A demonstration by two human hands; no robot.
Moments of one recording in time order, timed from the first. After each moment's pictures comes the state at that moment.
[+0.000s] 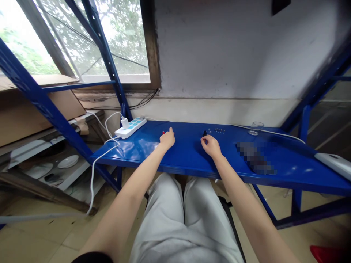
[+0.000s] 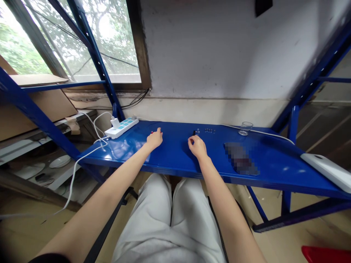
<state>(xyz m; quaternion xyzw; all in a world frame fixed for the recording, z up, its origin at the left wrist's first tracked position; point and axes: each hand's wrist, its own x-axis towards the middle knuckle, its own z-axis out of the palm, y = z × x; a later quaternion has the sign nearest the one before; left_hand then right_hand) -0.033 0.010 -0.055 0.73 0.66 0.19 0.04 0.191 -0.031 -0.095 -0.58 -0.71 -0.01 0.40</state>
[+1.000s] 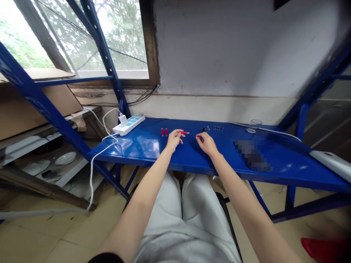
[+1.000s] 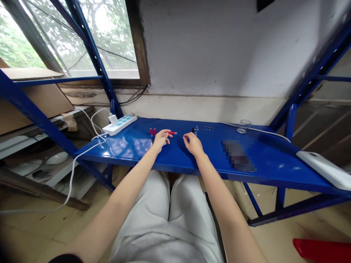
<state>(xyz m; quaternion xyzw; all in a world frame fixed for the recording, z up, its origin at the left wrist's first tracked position) 0.000 0.001 -0.090 0.58 0.42 0.51 0.47 0.184 -0.033 -0.095 -0.53 -0.74 0.01 0.40</state>
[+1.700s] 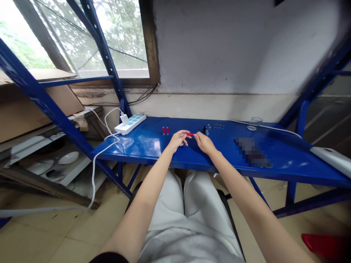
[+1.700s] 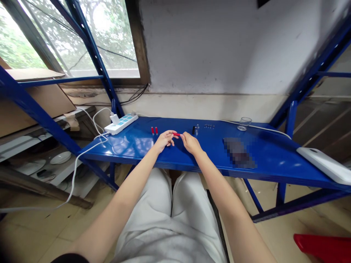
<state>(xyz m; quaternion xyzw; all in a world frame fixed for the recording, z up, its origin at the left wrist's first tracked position) -0.003 -0.012 -0.089 0.61 0.31 0.45 0.57 0.166 -0.045 -0.087 -0.55 -0.77 0.03 0.32</state>
